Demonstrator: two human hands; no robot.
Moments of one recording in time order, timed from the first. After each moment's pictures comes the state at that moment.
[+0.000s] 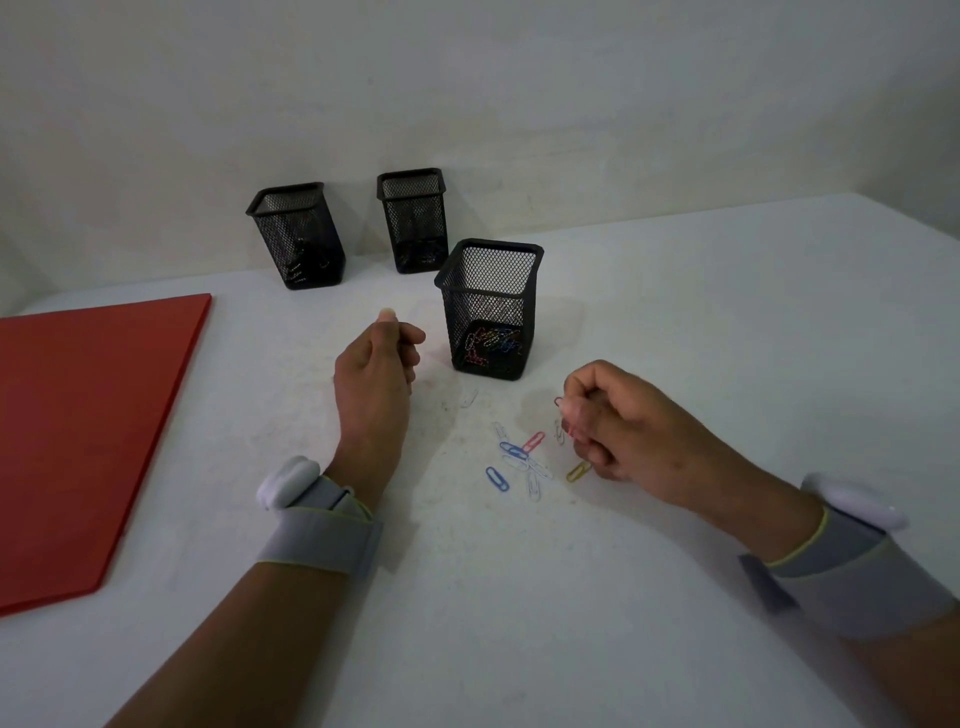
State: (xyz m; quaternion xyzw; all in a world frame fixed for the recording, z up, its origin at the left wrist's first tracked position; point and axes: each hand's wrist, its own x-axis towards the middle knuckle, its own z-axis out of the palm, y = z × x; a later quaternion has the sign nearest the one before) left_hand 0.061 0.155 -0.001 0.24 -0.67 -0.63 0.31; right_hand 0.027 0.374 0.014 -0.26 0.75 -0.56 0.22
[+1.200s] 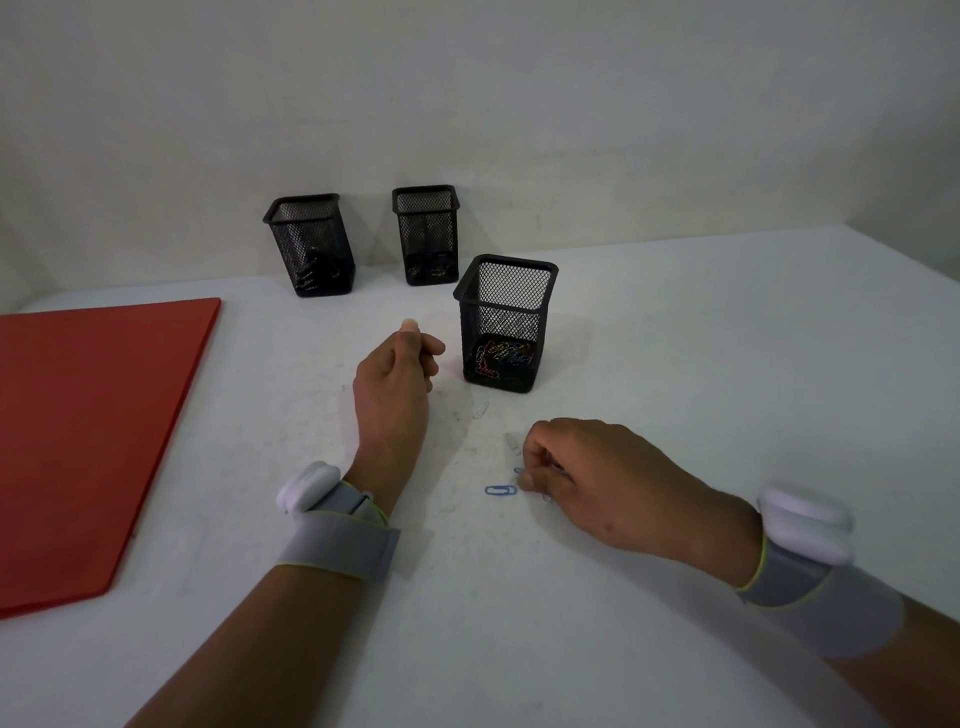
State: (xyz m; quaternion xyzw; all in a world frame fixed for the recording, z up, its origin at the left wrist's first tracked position) left_hand 0.060 0.149 -0.008 0.22 -0.69 -0.62 0.31; right_hand 0.047 0.346 0.015 -0.40 0.89 -0.18 0.09
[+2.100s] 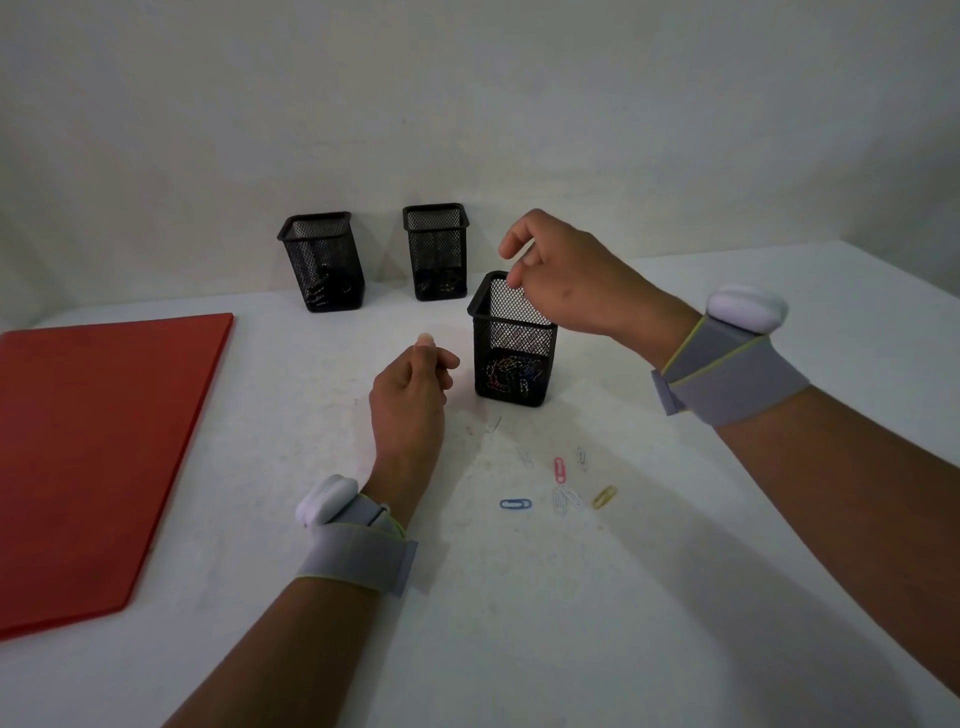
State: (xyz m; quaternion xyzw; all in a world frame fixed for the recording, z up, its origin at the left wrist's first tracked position) left_hand 0.057 0.148 -0.009 0.21 -0.69 -0.62 0.32; right_hand -0.030 0.276 0.108 -0.34 0.87 -0.35 0.01
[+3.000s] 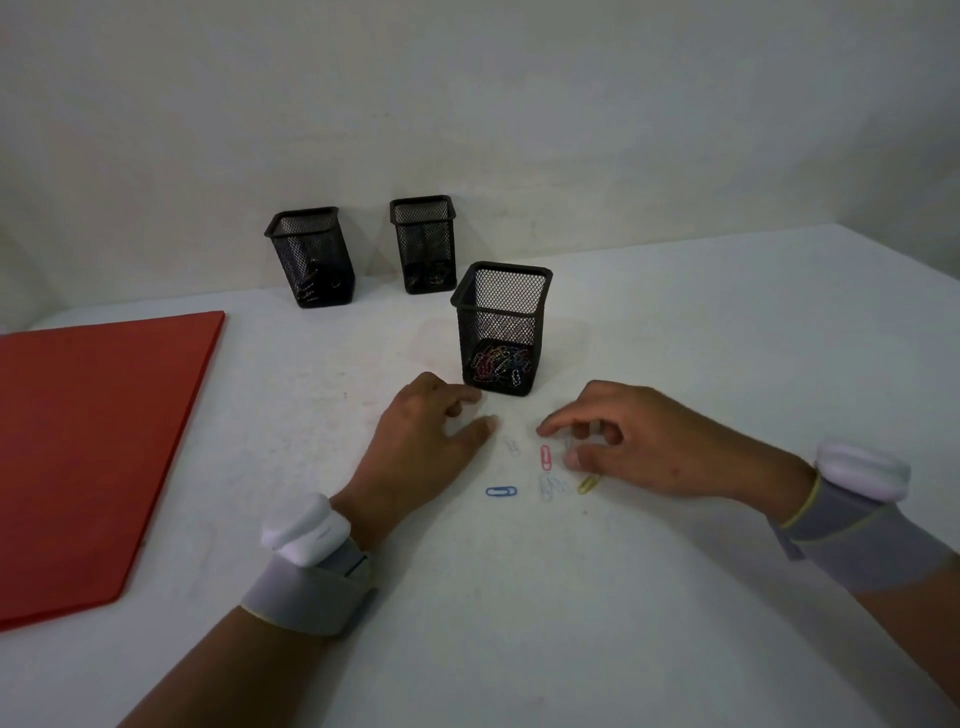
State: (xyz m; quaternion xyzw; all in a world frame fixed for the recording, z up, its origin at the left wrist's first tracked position) left_hand 0.086 0.151 -0.019 0.07 -0.94 -0.29 0.18; right_hand 0.002 0.376 0.015 -0.43 0.86 -0.26 0.12
